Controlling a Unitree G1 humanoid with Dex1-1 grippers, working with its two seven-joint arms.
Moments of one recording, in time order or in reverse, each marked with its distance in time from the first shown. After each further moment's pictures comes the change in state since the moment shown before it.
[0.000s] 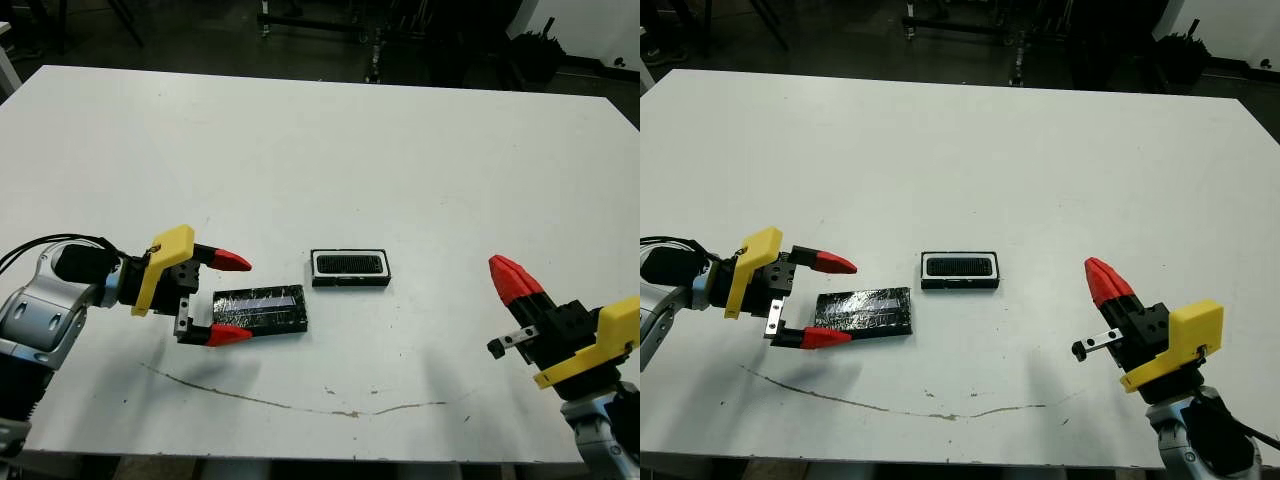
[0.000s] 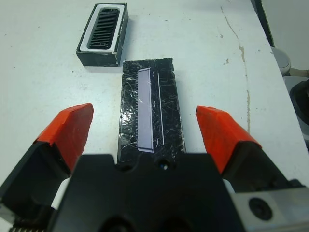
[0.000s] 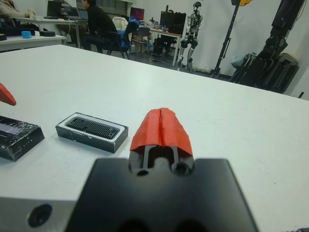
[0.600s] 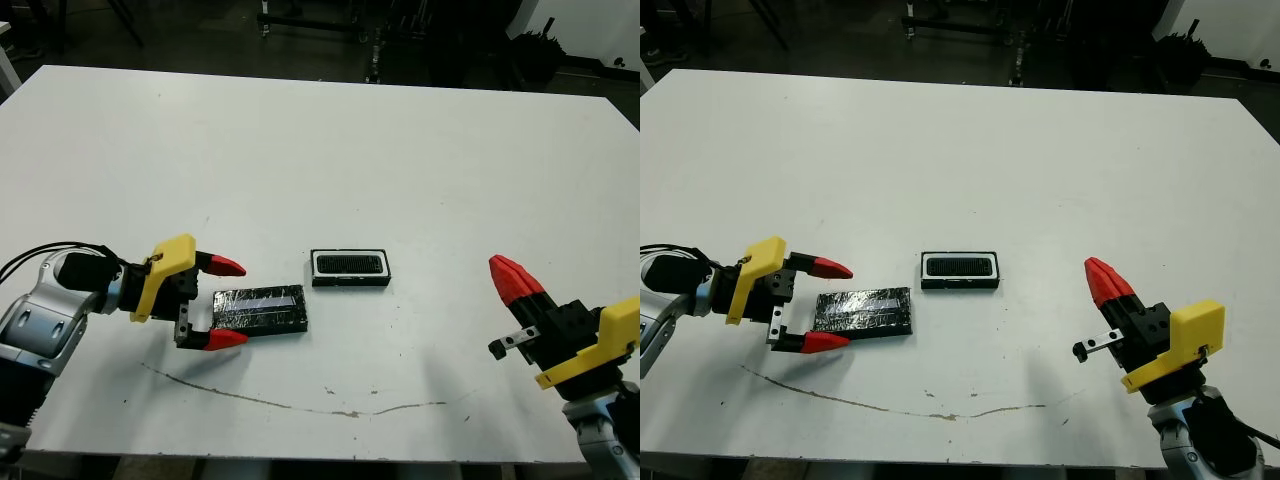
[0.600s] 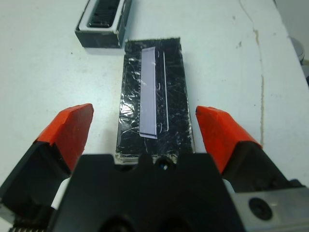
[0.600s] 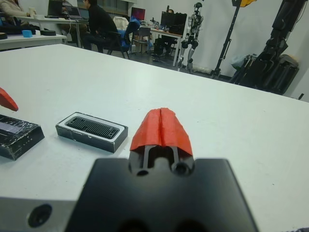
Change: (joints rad) left arm 0.013 -0.003 -0.018 0.033 0.045 -0.020 0.032; right arm 0.000 -0.004 -0.006 -0.001 -0.003 0.000 0.011
